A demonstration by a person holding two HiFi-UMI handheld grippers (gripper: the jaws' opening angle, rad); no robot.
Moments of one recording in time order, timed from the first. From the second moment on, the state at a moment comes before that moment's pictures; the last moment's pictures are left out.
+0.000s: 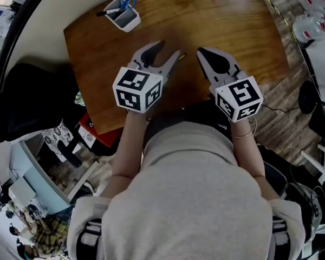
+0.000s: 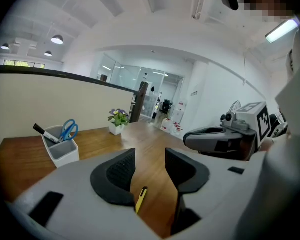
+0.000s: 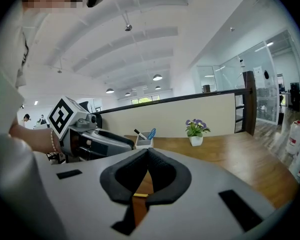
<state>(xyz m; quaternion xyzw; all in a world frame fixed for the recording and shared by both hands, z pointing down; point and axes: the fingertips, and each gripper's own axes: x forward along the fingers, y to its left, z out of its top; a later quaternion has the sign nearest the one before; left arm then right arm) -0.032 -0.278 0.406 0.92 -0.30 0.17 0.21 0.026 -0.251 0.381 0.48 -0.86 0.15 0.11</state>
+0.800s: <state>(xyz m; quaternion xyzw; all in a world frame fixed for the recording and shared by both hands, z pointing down) -0.013 -0.262 0.453 0.90 -0.29 0.26 0.19 0.045 -0.248 0.424 0.44 -0.87 0.20 0.14</state>
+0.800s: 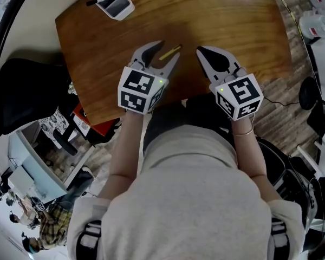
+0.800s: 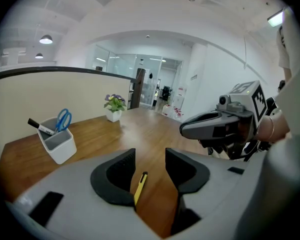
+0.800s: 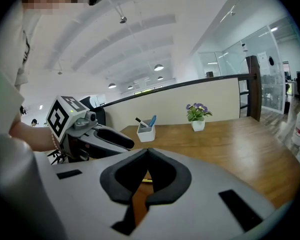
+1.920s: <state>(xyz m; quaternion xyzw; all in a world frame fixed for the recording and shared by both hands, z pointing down) 0.009 -0.263 0.554 0.88 -0.23 0.38 0.20 0.067 -0.247 0.512 0.44 -0.84 0.28 0.16</state>
